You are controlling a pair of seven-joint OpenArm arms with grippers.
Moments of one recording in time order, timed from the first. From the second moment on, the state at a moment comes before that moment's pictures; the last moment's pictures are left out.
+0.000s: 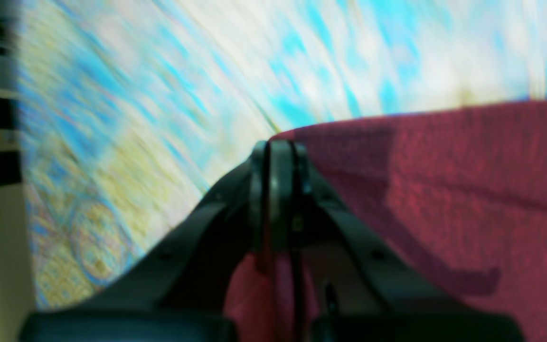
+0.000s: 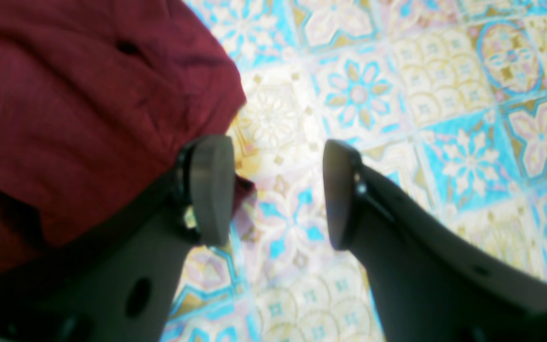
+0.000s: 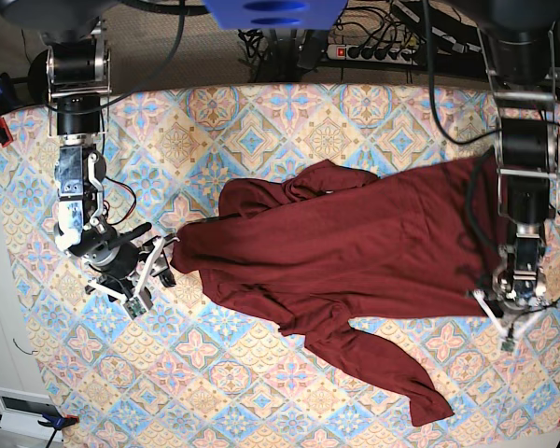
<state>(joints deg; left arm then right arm) -43.5 -28.9 15.5 30.9 -5.8 -3.1 28.5 13.9 21.2 -1.6 83.6 15.8 29.7 -43.4</state>
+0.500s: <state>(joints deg) -45.6 -25.1 15.3 28.1 -6.1 14.7 17.8 6.9 21.4 -0.8 91.5 15.8 29.9 -45.3</state>
